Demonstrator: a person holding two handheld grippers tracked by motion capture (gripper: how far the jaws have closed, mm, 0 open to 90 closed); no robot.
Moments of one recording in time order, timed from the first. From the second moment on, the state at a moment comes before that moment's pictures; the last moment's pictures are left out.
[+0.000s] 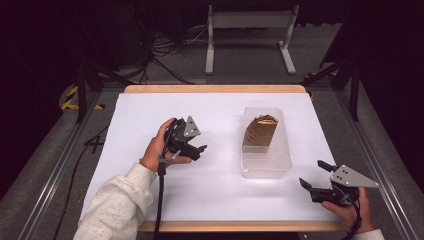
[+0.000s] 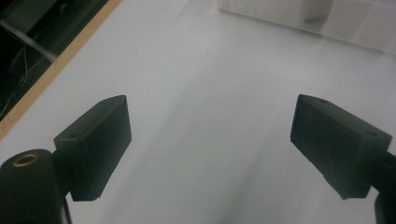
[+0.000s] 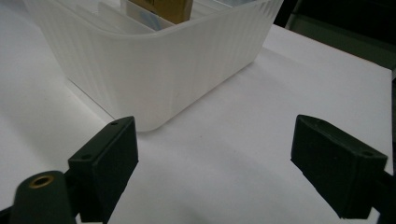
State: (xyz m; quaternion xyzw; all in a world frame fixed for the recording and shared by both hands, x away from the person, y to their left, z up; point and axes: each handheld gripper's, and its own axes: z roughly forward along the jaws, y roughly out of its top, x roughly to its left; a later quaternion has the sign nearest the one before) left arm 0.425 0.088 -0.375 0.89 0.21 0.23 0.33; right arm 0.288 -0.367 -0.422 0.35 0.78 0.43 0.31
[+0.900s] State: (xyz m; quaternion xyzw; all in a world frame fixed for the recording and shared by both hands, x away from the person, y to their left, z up) left arm 0.375 0.187 -0.414 0.87 0.29 0.24 0.33; right arm 0.302 -0.354 -0.421 0.33 0.79 0.43 0.30
